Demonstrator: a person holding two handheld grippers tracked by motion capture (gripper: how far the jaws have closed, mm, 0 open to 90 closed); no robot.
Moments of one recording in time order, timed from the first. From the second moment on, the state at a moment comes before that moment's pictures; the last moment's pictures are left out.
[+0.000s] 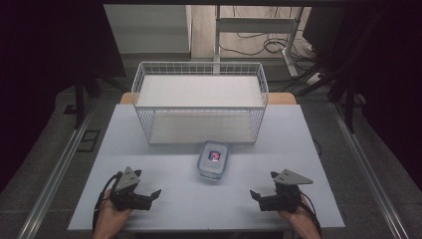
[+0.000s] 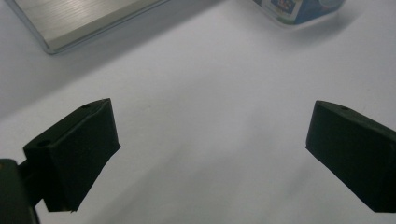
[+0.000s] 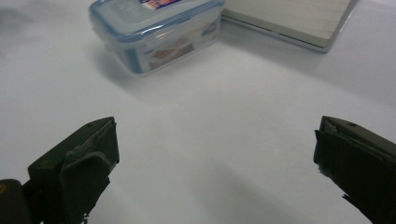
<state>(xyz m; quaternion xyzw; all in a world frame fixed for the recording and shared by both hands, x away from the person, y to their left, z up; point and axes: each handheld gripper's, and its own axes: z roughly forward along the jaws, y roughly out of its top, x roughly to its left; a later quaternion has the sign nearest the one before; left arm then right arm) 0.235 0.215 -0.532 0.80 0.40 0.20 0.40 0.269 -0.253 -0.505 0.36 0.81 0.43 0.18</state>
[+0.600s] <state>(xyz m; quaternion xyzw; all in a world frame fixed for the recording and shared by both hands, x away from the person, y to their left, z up) 0.229 0.206 -0.529 0.81 0.36 0.21 0.41 0.276 -0.247 -0.511 0.37 0.83 0.38 0.16</state>
